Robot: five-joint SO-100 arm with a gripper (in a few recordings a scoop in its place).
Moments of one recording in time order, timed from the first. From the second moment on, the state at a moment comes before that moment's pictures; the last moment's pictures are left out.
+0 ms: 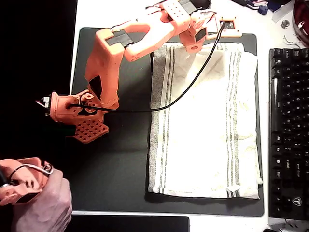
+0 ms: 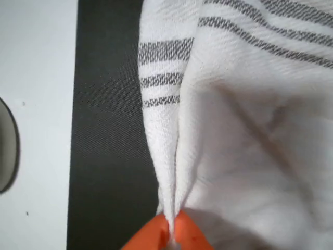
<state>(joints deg) -37.9 73.6 85.1 66.0 -60.6</state>
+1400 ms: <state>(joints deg) -0.2 110.5 92.3 79.9 -82.6</state>
